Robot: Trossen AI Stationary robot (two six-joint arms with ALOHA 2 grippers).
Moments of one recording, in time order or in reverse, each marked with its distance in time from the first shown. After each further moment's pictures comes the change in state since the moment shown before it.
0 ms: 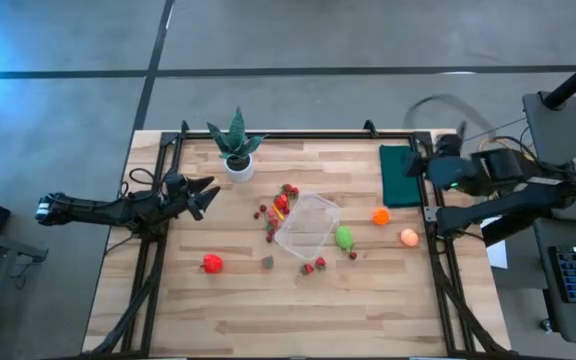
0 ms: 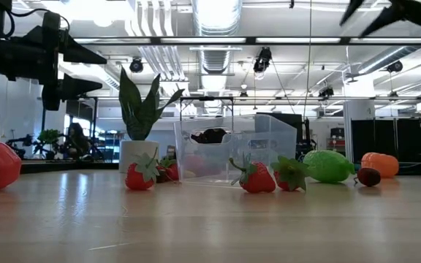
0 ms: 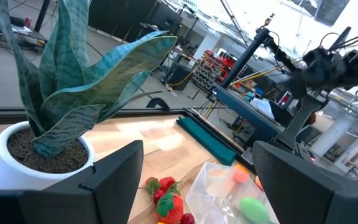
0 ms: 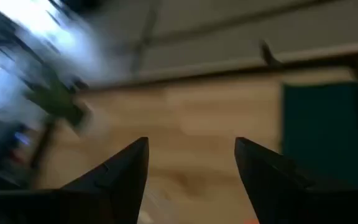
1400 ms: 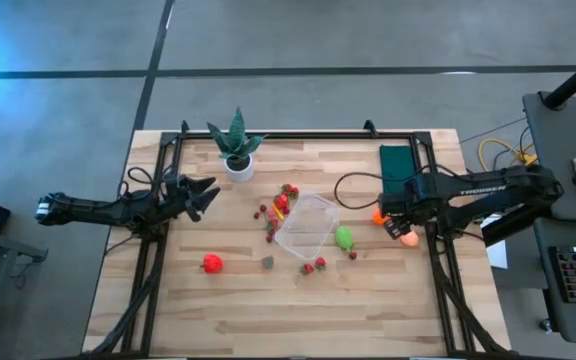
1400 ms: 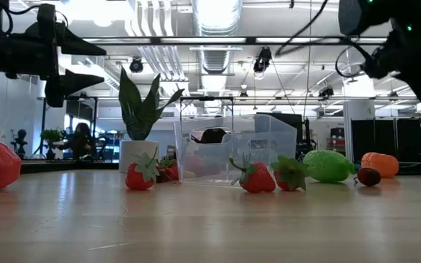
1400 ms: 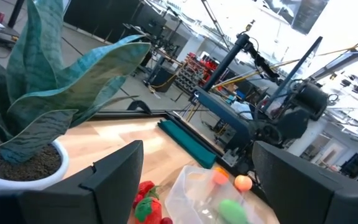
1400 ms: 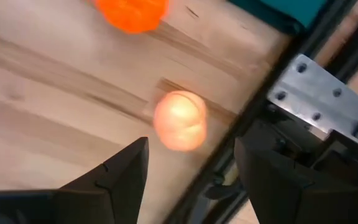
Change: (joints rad) left arm 0.000 0.002 -0.007 0.066 0.062 -0.003; right arm -0.042 0.280 -0.329 -0.096 -0.736 -0.295
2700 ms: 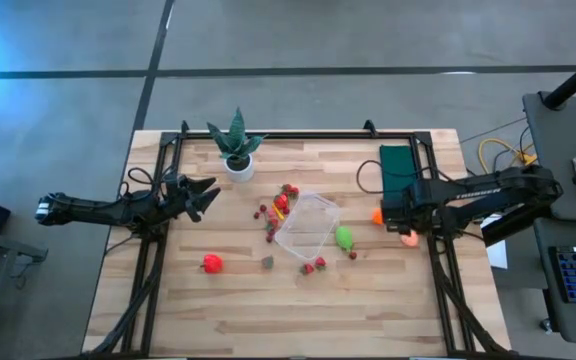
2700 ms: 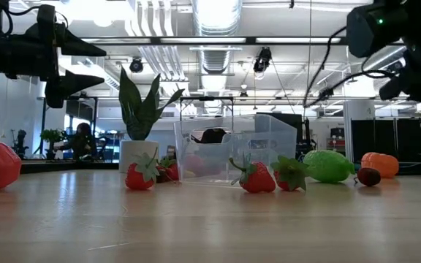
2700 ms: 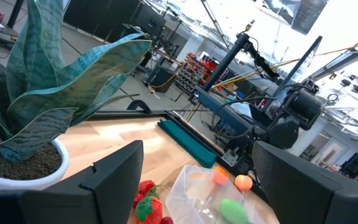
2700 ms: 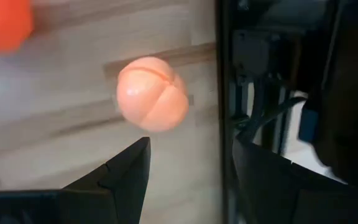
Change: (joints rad) left arm 0.001 -0.001 -0.006 0.008 0.001 0.002; right arm 0.010 0.010 -0.139 0.009 -0.158 0.695
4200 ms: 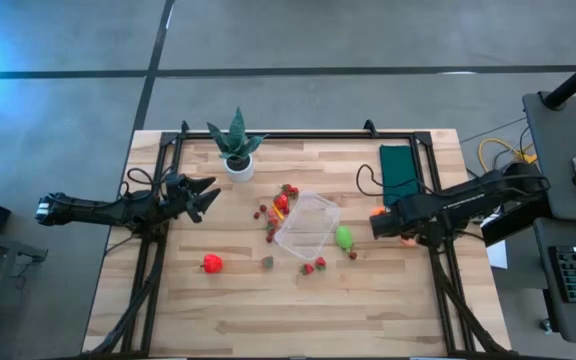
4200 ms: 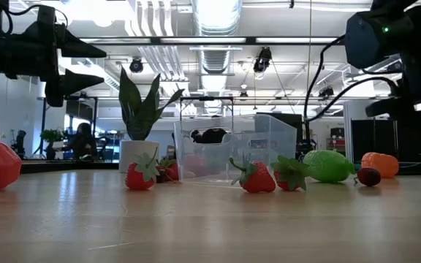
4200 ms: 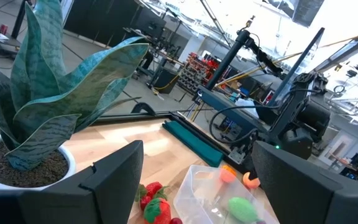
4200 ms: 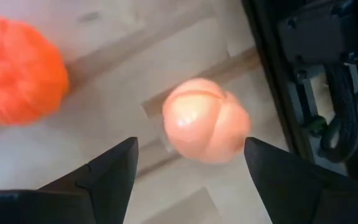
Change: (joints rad) left arm 0.000 -0.002 0.000 -0.002 -0.005 0.059; right arm 0.132 0.151 -0.035 0.192 0.165 0.393
